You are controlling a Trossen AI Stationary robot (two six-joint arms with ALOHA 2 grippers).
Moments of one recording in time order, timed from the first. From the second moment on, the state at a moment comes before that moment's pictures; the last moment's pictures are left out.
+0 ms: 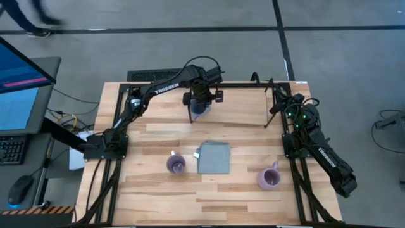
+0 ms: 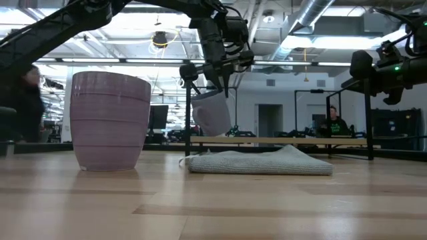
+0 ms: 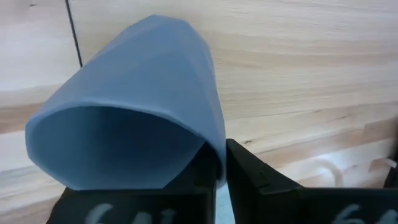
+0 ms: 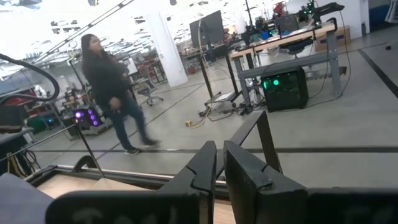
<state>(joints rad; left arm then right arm) 0.40 2.30 2.35 -1.36 0.16 -1.12 -1.02 0.01 0.00 0.01 0.00 0.25</state>
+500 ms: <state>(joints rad) 0.40 2.30 2.35 -1.30 0.01 -1.06 -1.02 0.01 0.00 0.01 0.00 0.25</state>
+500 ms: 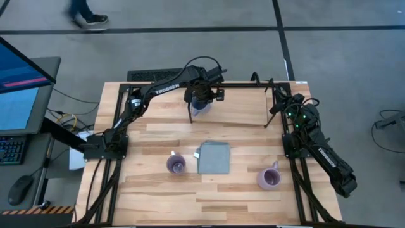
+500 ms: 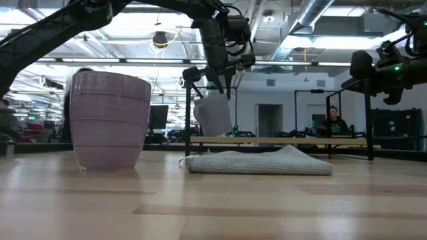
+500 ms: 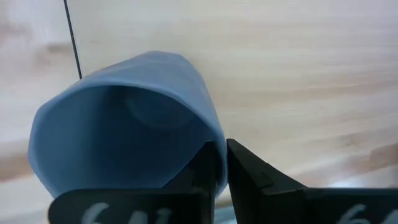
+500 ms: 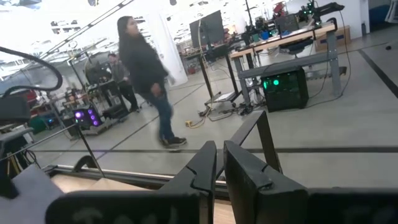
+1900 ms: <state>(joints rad) 0.37 2.29 2.35 -1.34 0.14 -1.08 -1.02 0.01 0.00 0.01 0.00 0.25</state>
